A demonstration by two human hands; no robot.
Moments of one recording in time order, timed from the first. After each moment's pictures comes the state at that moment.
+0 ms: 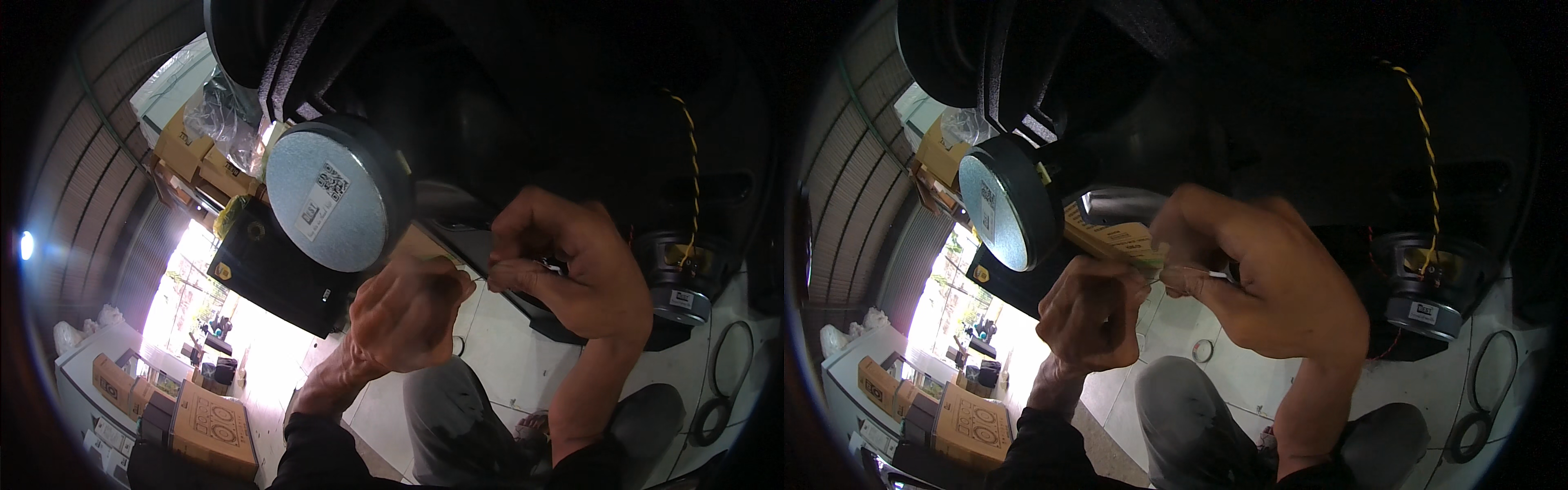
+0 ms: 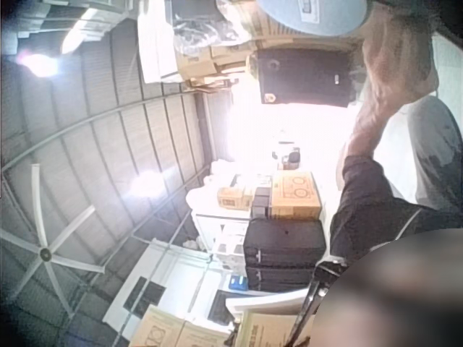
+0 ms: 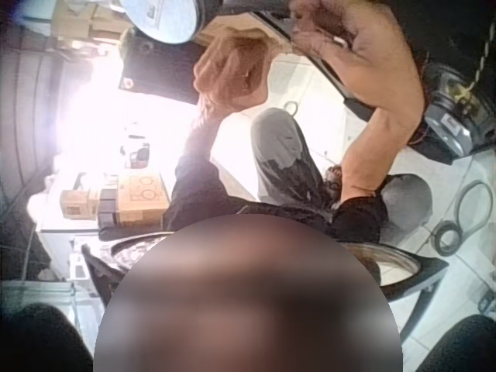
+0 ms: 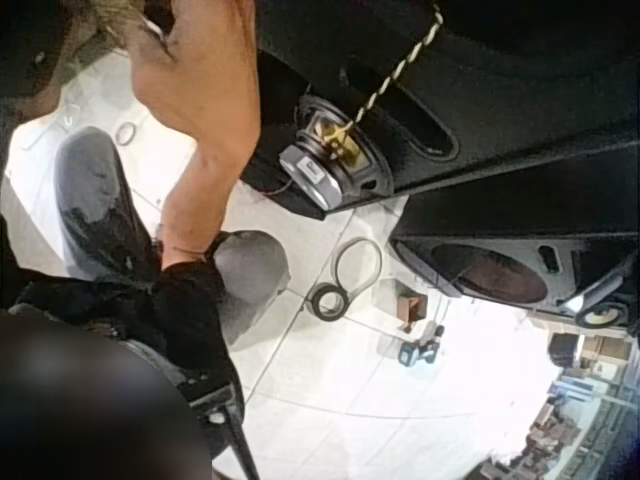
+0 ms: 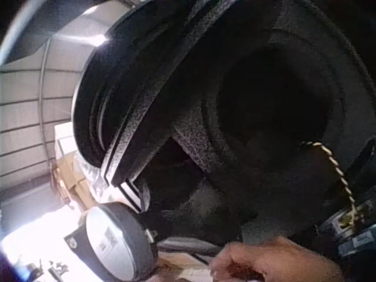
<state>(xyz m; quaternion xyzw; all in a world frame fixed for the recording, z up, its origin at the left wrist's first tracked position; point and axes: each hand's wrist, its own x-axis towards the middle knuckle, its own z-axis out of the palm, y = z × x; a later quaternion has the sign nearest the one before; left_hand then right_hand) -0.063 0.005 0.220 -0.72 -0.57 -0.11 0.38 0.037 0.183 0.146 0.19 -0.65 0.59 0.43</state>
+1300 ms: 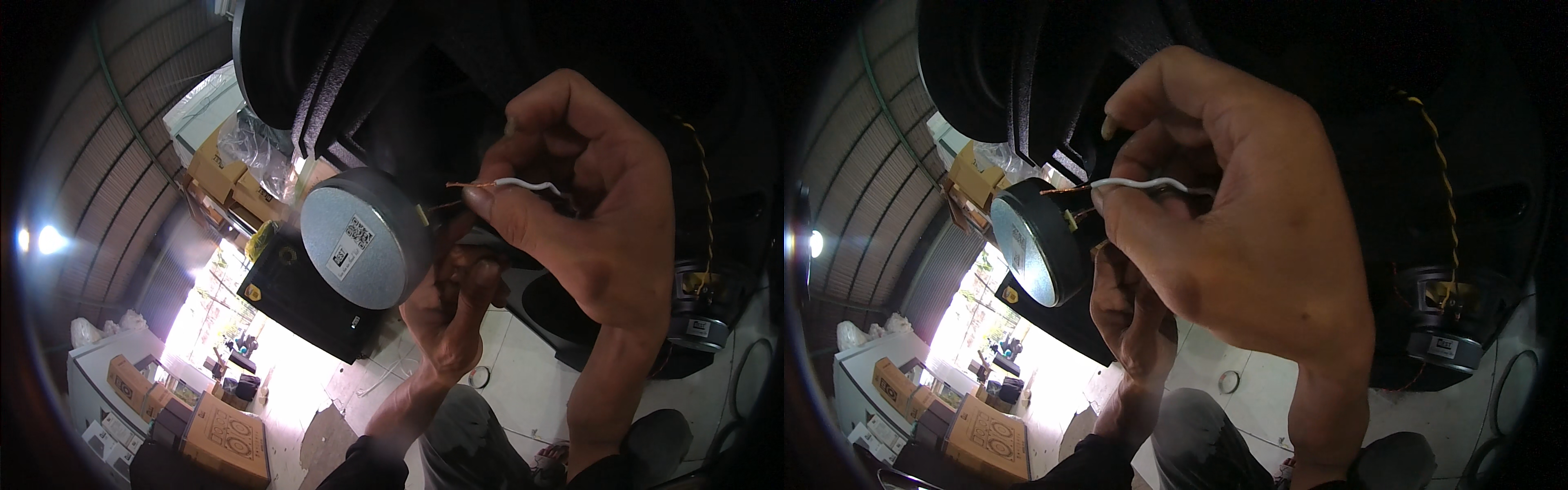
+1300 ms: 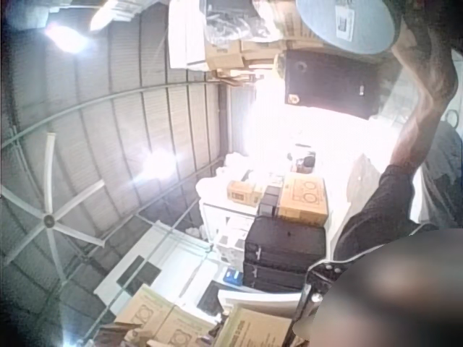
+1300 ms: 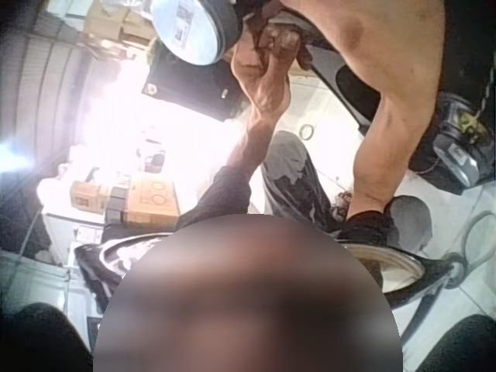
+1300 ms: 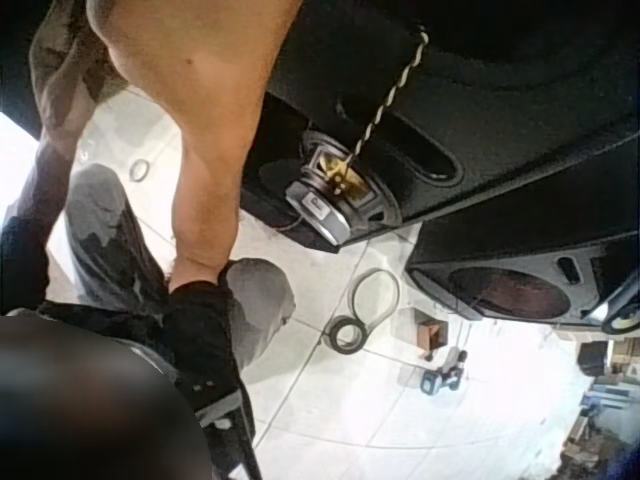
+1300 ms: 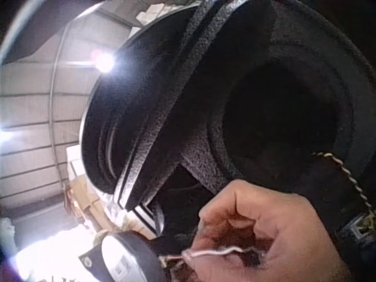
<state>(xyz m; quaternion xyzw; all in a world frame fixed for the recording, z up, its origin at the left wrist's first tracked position) -0.062 0.052 0.189 -0.59 -0.52 -0.61 0.07 0.034 0.185 0.212 0.17 -0.50 0.59 0.61</state>
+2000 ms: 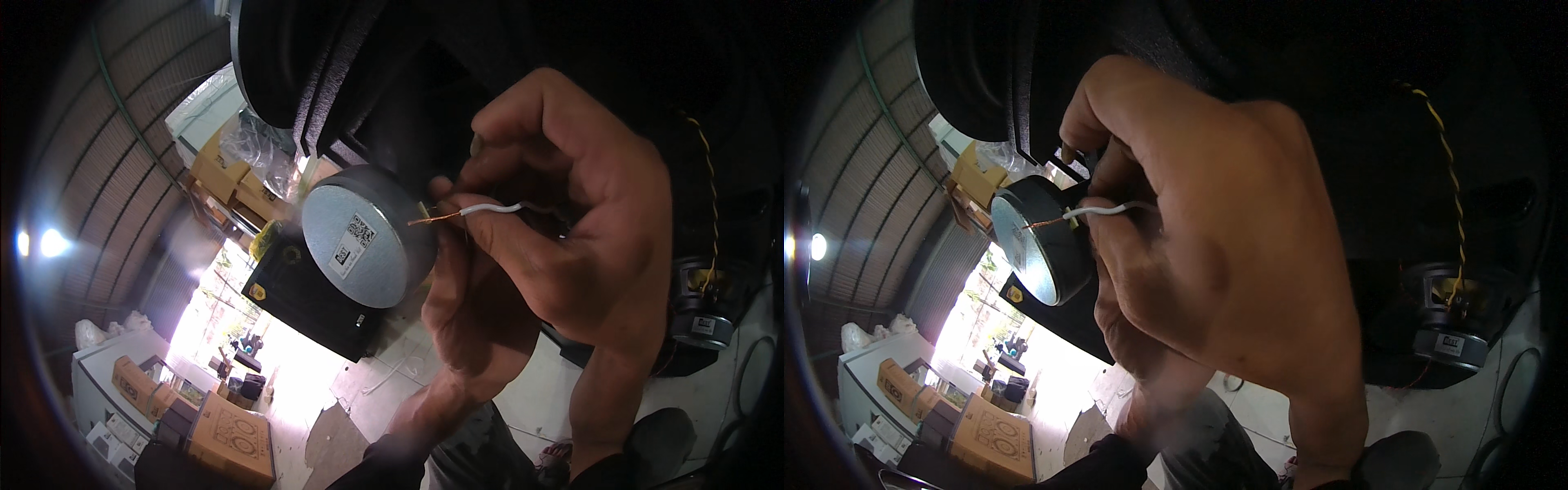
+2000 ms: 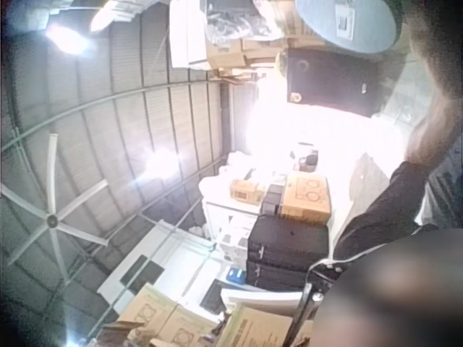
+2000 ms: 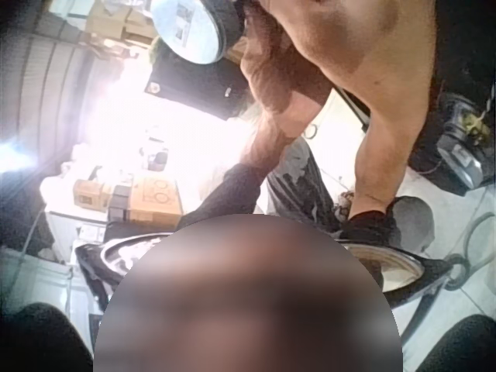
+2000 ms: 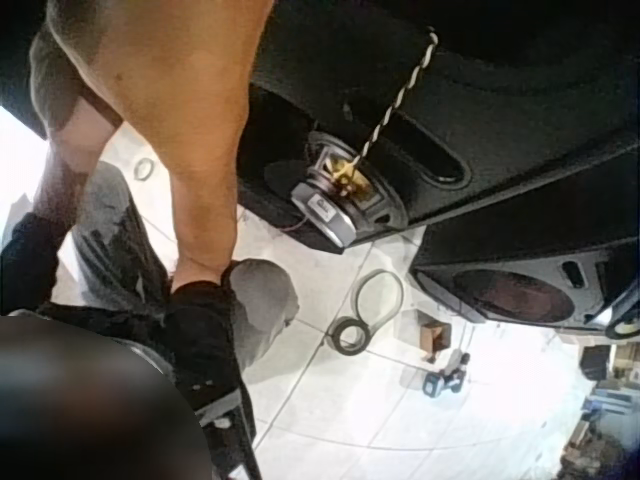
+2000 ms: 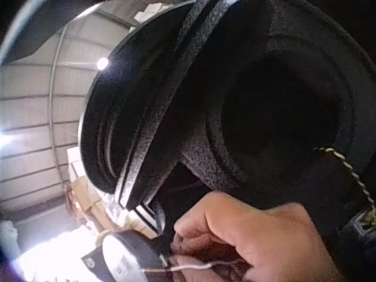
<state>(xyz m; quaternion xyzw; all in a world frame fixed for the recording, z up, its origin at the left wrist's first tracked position) -0.039 0.070 0.182 -0.47 -0.15 -0.77 -0.39 0.037 0.166 0.222 0.17 -0.48 0.57 0.65</state>
